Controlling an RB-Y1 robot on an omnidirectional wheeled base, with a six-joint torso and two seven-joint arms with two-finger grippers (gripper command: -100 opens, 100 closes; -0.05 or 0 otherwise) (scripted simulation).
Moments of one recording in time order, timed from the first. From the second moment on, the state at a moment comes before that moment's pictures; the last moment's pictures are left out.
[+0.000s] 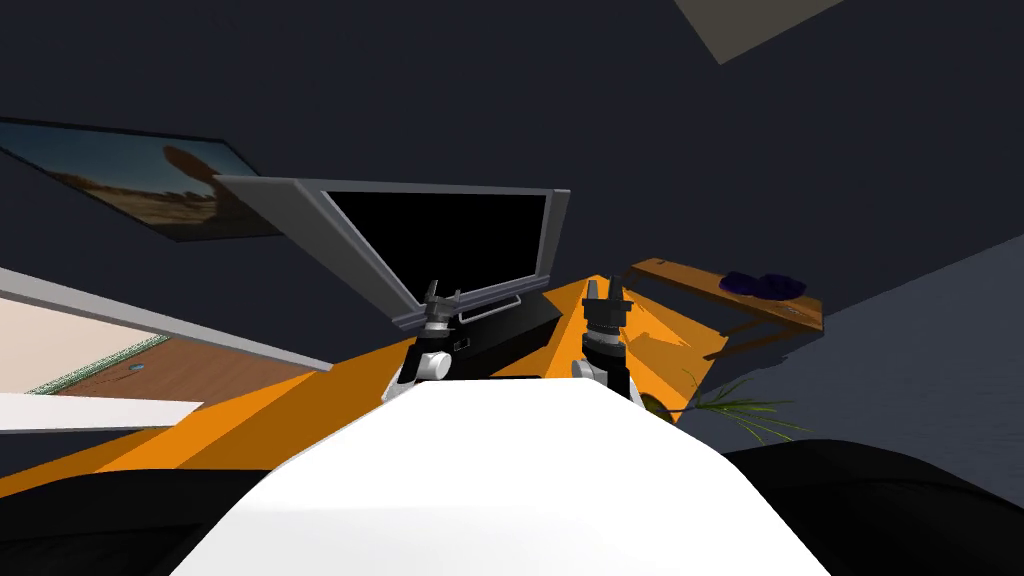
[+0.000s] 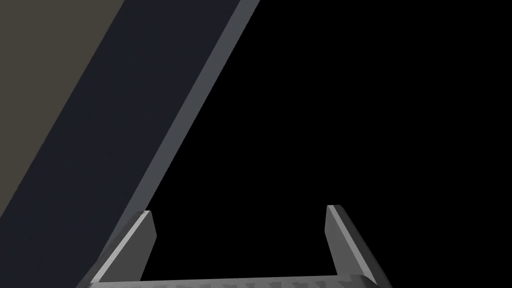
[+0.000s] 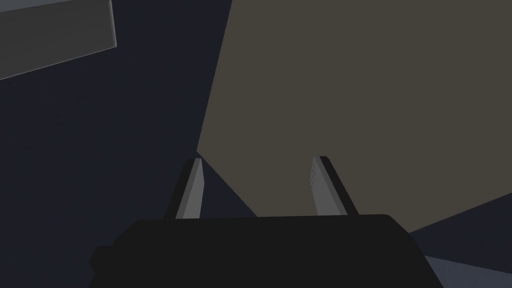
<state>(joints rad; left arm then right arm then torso) 0.35 0.22 -0.09 -2.08 0.26 -0.37 0.27 0.54 0.05 0.03 -2.30 0.05 -0.59 -0.16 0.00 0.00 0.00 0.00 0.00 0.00</state>
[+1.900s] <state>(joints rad) 0.20 0.33 -0.11 -1.62 0.57 0.03 0.43 0.54 0.05 0.03 -2.30 0.05 -0.59 -0.16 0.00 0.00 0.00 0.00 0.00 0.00</state>
